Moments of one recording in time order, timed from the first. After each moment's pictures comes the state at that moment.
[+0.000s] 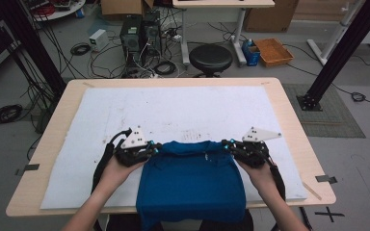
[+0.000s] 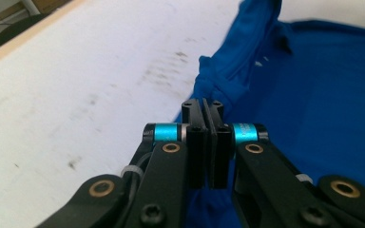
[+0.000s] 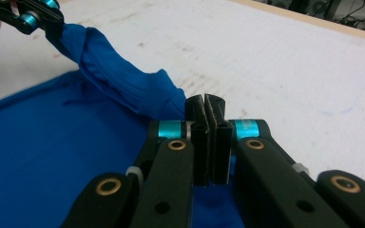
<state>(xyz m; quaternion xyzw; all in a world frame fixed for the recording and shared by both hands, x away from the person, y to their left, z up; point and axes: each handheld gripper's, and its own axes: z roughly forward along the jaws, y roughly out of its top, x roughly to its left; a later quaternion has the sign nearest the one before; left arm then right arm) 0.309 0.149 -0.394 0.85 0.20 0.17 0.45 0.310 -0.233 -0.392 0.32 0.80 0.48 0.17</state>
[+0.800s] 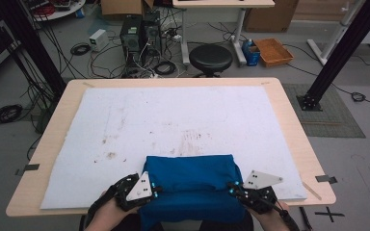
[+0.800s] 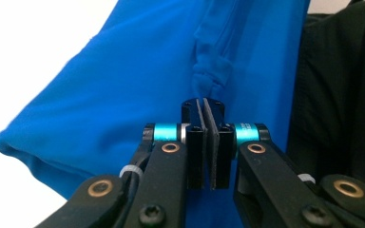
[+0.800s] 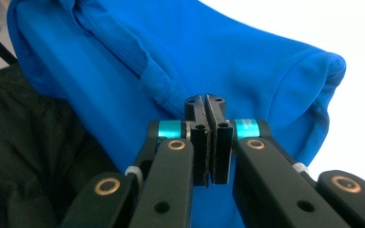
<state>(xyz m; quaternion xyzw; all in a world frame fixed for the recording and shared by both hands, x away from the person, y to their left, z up) 0.227 0.138 -0.435 0.91 0.12 0.16 0.37 0.214 -0.236 -0.425 0.31 0.85 0.40 0.15</state>
